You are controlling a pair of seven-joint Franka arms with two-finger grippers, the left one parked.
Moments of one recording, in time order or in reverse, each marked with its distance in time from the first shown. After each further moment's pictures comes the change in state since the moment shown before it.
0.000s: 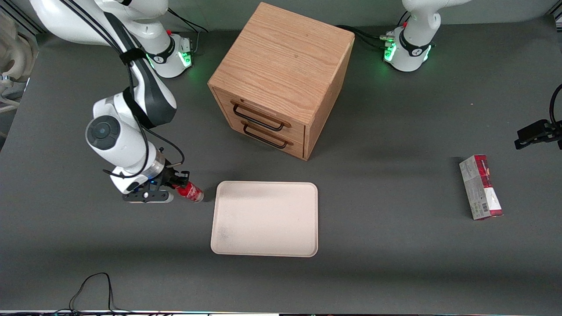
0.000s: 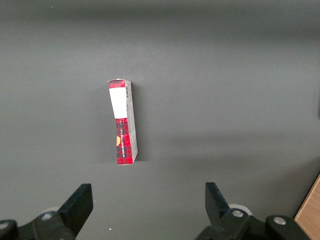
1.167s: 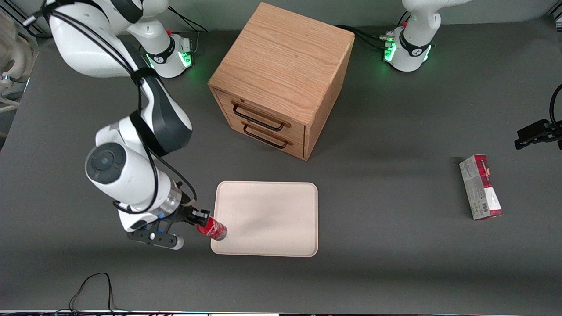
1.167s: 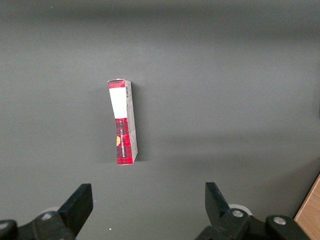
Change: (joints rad) arm 0.157 0.446 0.002 0.780 -0.060 -0.222 0.238
